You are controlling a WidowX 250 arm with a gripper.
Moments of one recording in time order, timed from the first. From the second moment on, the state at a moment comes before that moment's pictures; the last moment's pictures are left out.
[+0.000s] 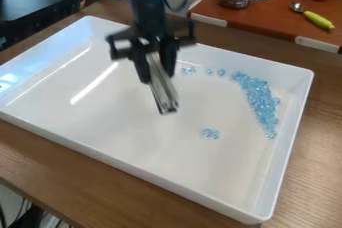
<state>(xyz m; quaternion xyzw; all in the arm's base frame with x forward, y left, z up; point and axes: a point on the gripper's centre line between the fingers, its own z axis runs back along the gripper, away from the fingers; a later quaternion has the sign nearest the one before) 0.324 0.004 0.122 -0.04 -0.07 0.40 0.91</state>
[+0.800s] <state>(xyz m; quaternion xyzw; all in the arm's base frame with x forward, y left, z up) 0.339 -0.036 0.085 0.02 -0.03 0.41 0.91</state>
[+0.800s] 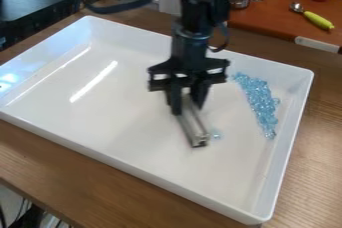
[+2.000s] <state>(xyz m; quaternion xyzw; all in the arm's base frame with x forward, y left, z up) 0.360 -0.089 0.097 -0.01 -0.02 0.40 0.92</state>
